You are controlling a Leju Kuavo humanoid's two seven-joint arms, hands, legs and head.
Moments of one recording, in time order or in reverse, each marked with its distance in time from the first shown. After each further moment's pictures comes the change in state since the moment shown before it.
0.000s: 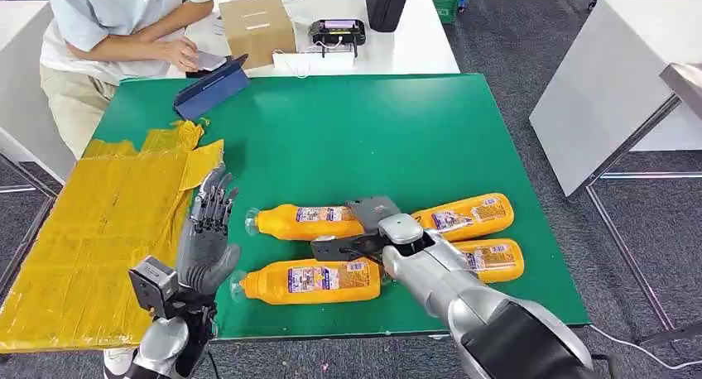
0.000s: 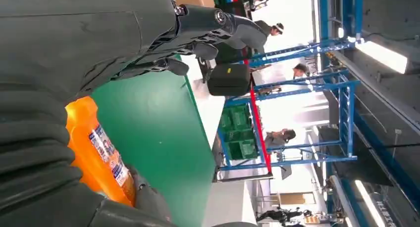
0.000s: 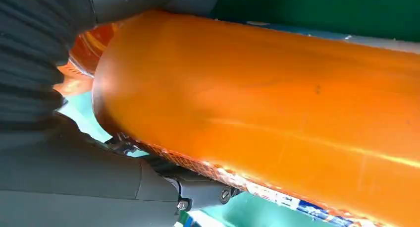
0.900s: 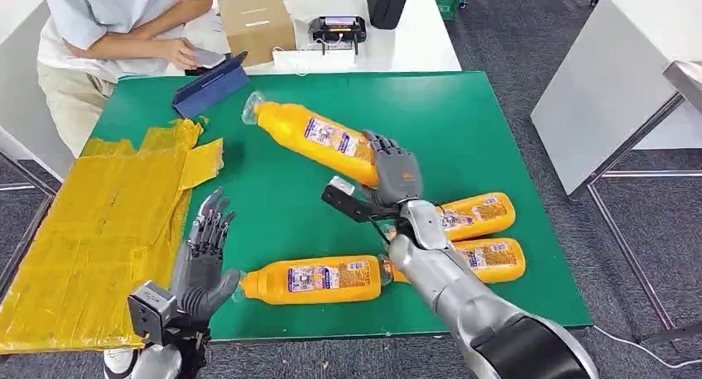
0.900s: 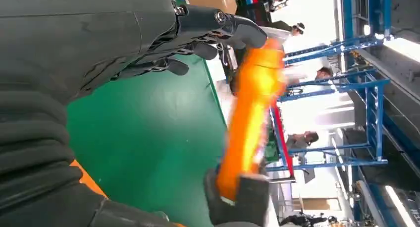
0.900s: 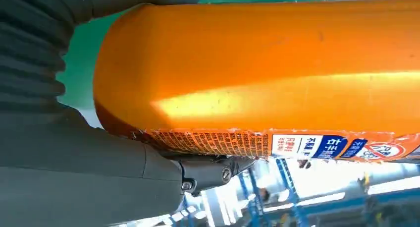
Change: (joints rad) left arm 0.132 -0.006 0.037 -0.087 -0.073 0.009 0.032; right arm 0.095 -0.014 -0.284 -0.215 -0.305 -0.716 -0.259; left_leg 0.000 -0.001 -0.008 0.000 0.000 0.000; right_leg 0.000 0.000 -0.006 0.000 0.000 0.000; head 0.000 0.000
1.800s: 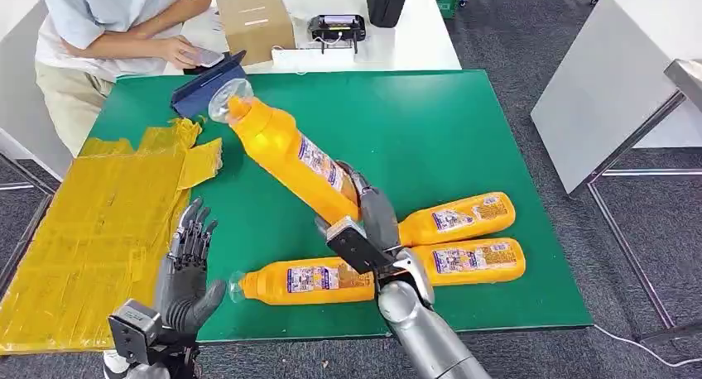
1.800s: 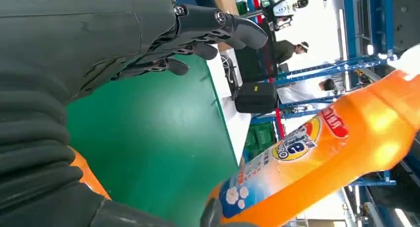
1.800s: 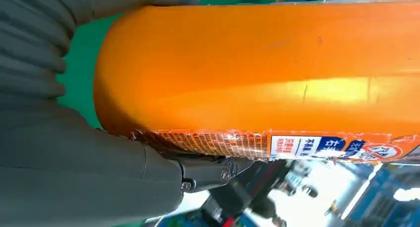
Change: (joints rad) left arm 0.083 -0.007 0.039 -0.088 -0.029 0.034 0.004; right arm 0.403 0.026 0.010 -0.613 -0.315 0.365 -0.188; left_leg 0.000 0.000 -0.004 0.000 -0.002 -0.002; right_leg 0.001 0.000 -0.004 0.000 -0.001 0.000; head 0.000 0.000
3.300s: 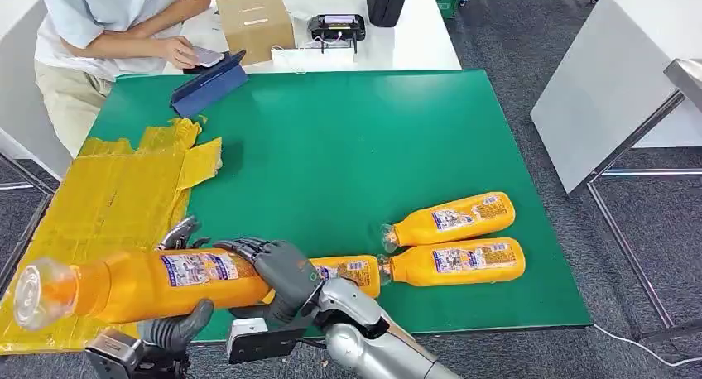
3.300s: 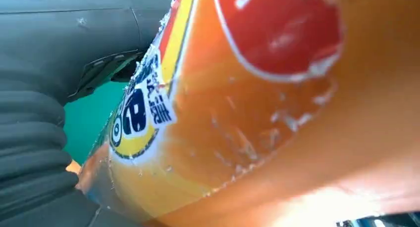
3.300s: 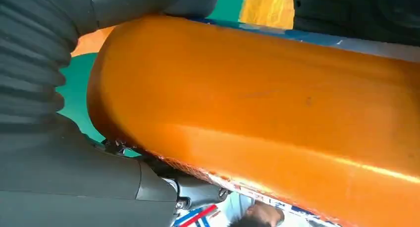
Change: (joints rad) left arm 0.058 0.007 0.016 -0.043 0.010 -0.002 -0.100; right arm -0.075 0.002 0.467 0.068 0.140 0.141 0.032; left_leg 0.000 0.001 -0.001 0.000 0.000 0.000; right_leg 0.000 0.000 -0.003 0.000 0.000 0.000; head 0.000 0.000
